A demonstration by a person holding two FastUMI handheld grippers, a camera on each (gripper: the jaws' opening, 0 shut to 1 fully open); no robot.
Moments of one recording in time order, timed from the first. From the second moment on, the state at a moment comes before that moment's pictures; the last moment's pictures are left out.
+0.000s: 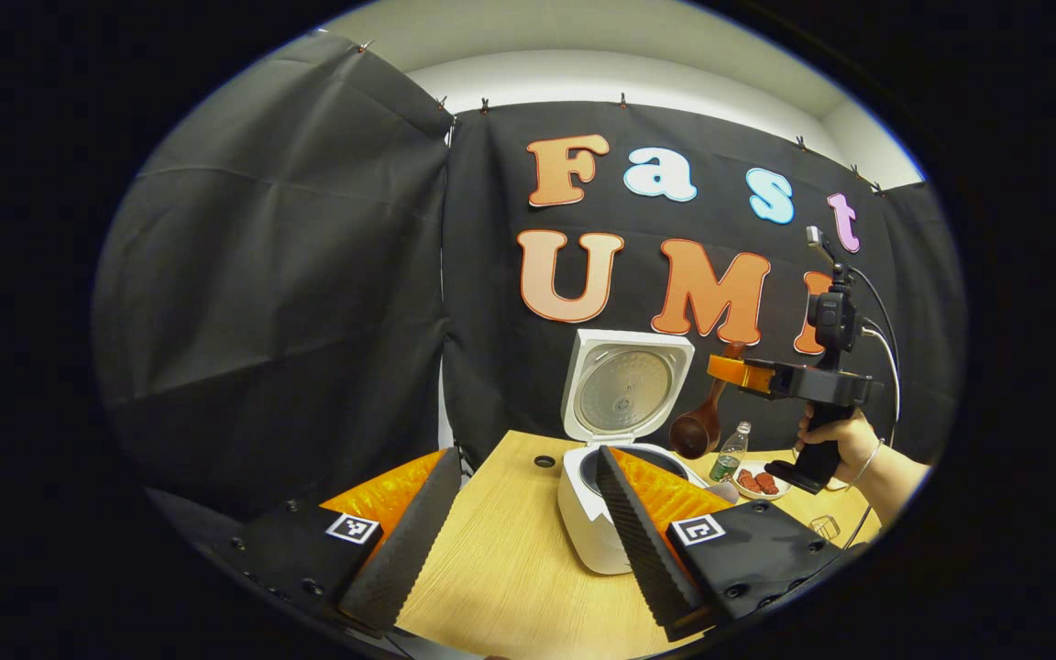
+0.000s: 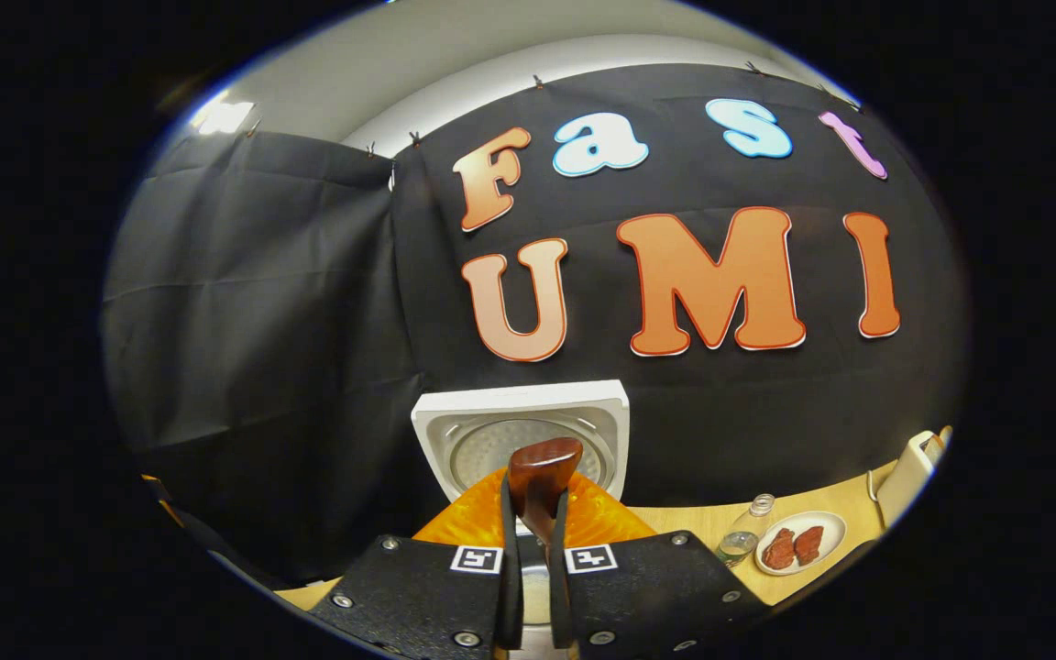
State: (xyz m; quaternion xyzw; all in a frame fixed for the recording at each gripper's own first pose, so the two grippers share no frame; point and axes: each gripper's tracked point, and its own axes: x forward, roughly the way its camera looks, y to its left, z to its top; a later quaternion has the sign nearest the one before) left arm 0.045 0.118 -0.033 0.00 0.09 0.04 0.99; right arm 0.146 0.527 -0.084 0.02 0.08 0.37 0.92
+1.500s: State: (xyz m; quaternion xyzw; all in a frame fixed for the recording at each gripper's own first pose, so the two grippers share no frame) left arm 0.018 0.028 -0.022 0.00 0.08 -0.02 1.00; right arm 0.117 0.129 -0.148 0.13 0.15 0.11 0.97
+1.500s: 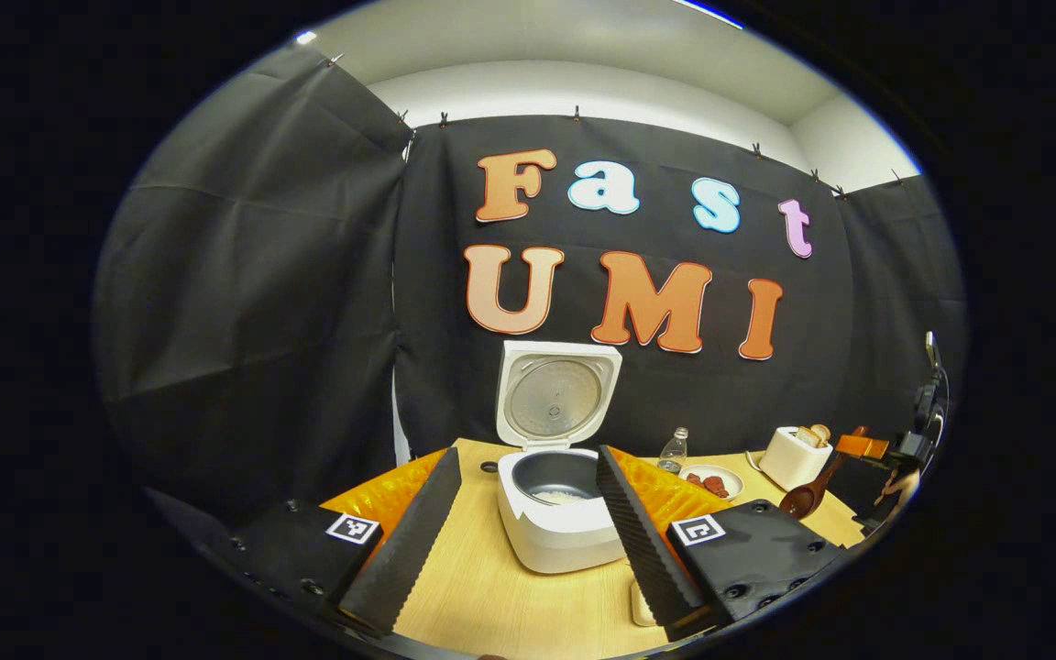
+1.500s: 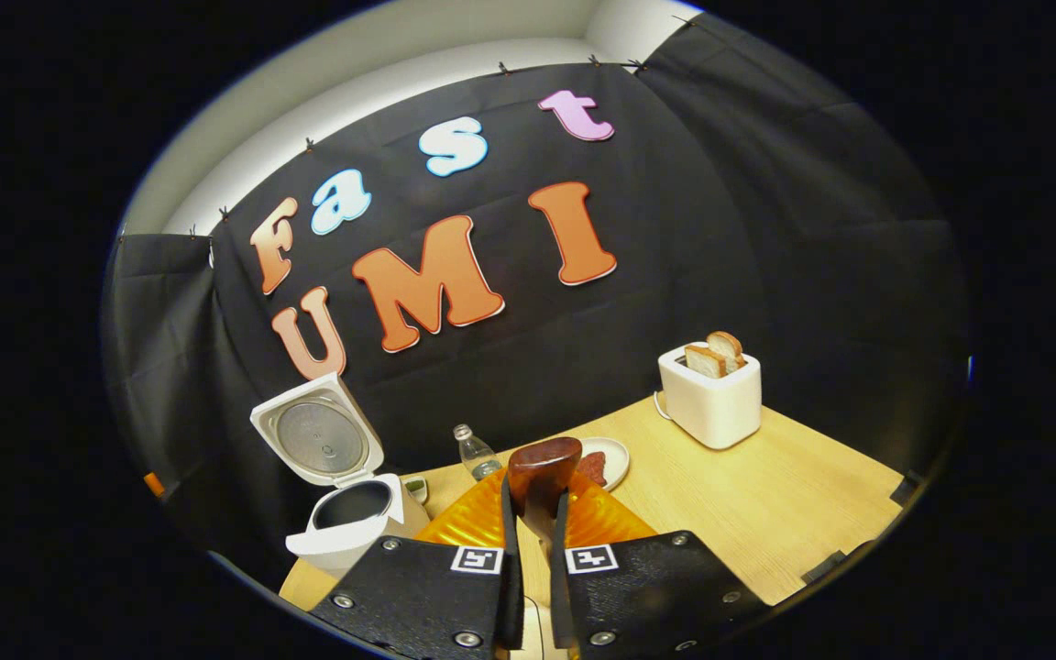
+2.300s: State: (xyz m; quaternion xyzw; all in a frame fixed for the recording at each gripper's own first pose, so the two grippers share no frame) left arm 0.009 0.021 -0.035 0.00 0.10 -0.01 0.99; right arm 0.139 0.102 -0.276 0.20 0.24 0.07 0.95
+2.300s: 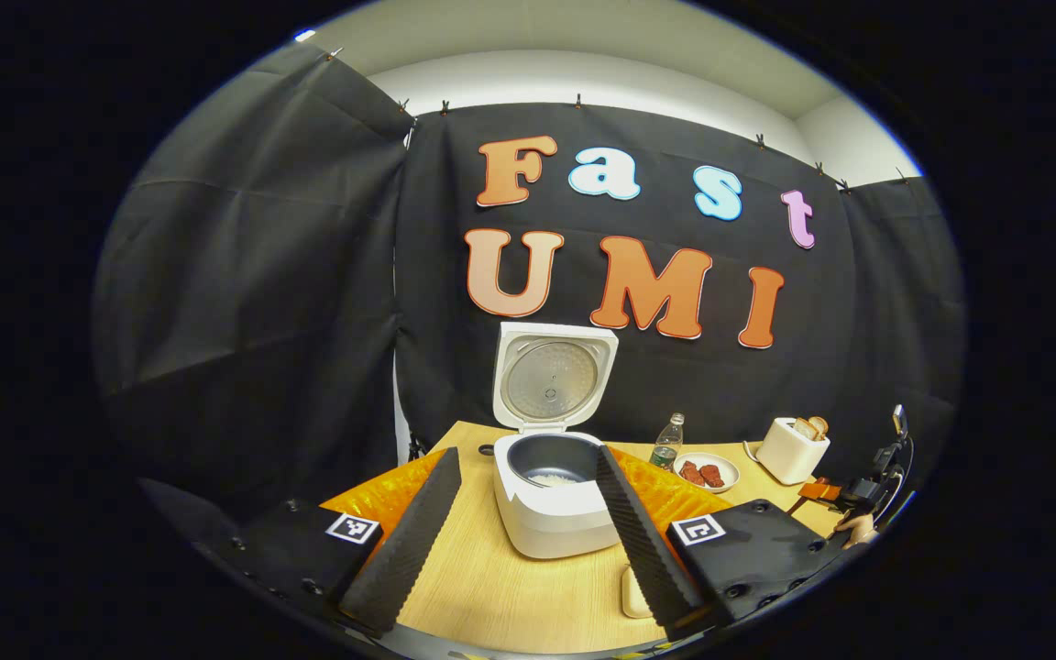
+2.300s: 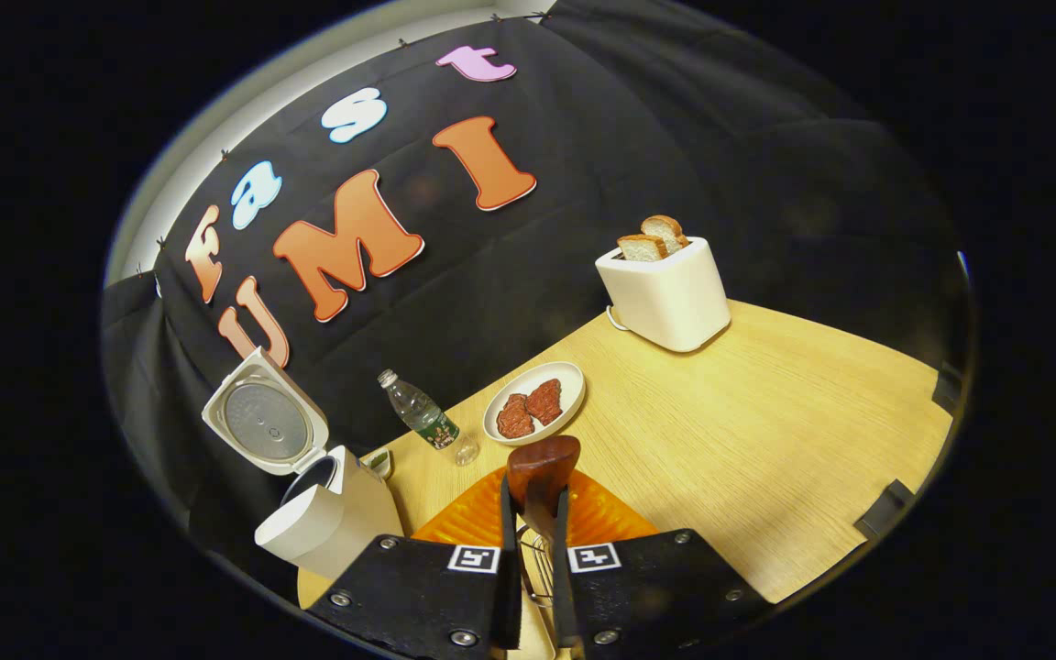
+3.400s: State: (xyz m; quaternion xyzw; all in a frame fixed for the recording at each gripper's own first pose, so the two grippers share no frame) left arm 0.185 -0.060 0.049 -0.01 0.09 -0.07 0.99; right arm 0.089 0.049 -0.210 0.12 0.23 0.03 0.96
